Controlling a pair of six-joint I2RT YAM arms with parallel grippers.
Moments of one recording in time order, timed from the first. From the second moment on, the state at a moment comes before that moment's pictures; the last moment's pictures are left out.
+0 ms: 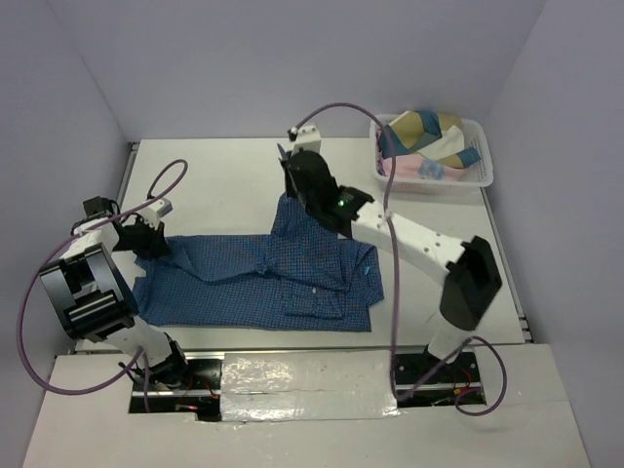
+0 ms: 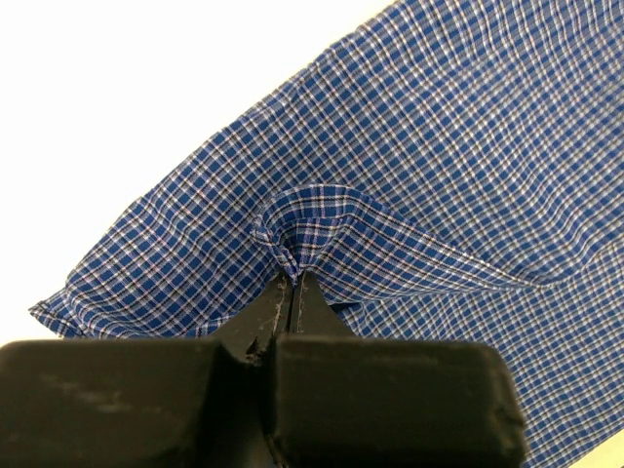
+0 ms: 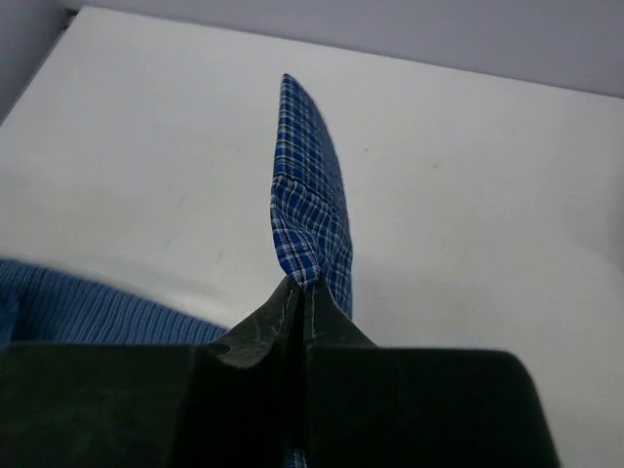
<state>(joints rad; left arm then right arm) 0.52 1.59 0.98 -0.66 0.69 0.95 0.82 1.76 1.57 -0.17 0.49 0.28</state>
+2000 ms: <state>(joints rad) 0.51 1.62 1.02 -0.64 0.65 0.91 0.93 1.72 1.00 0.00 -0.31 0.18</state>
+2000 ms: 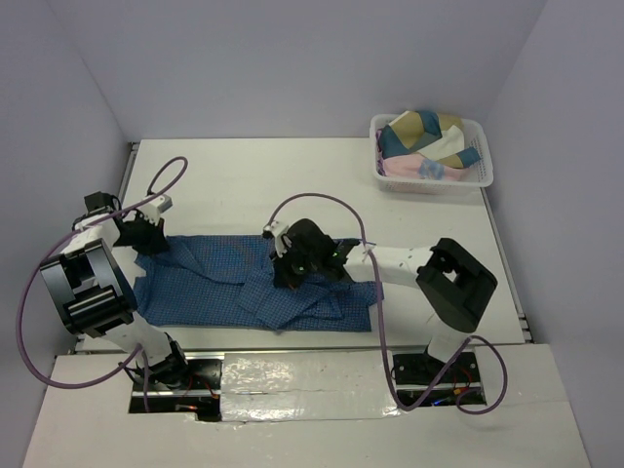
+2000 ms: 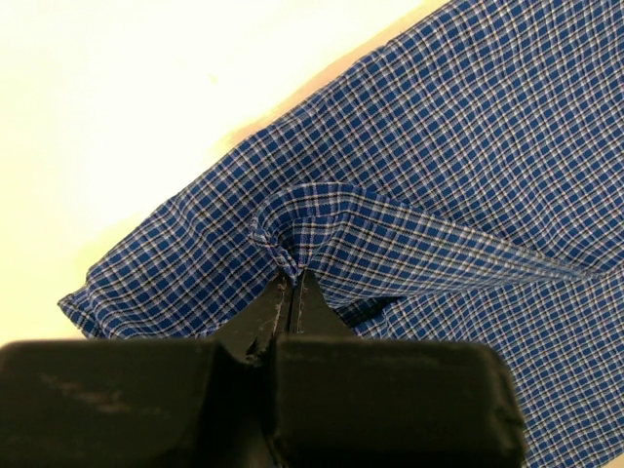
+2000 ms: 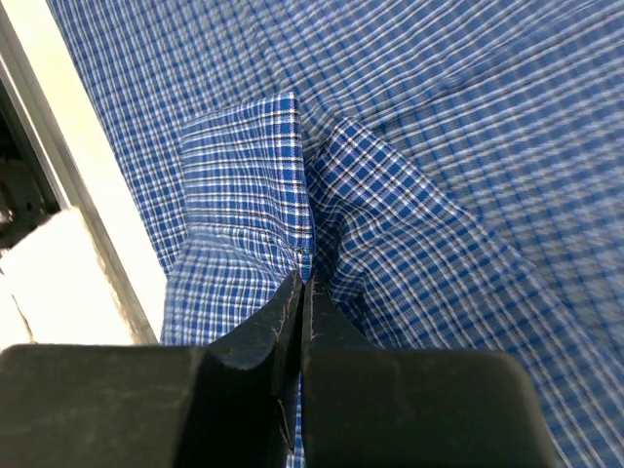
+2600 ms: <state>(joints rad) 0.45 1.74 1.30 -0.53 0.67 0.69 0.45 1.64 1.32 -0.05 -0.29 0.24</state>
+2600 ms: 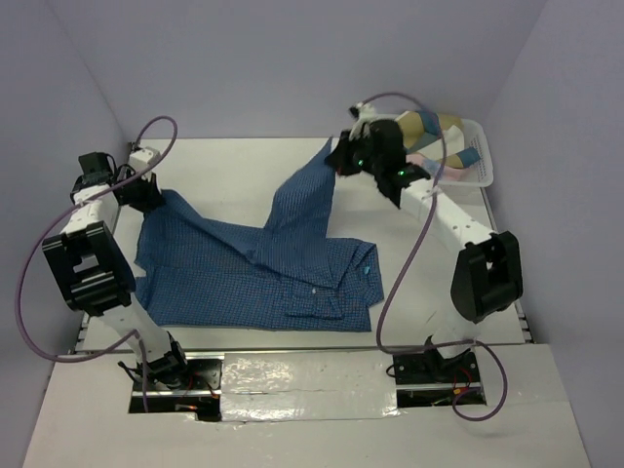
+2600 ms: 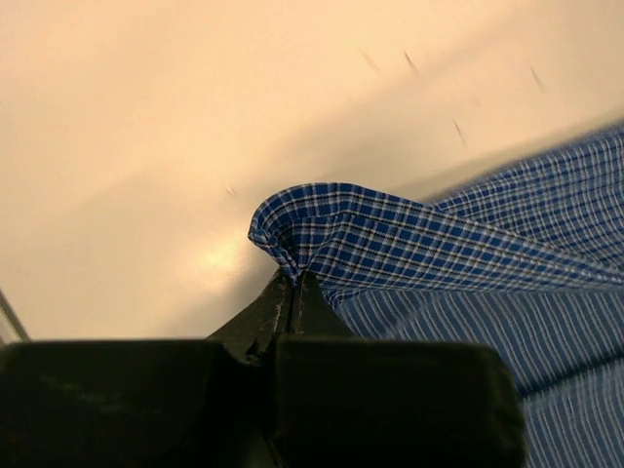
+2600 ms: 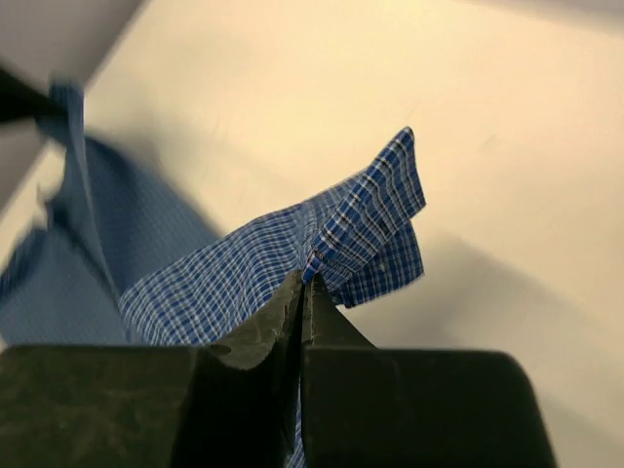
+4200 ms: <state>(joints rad) 0.47 1.83 1.20 -0.43 0.79 0.87 0.50 1.65 1.39 -0.02 -0.39 -0.11</state>
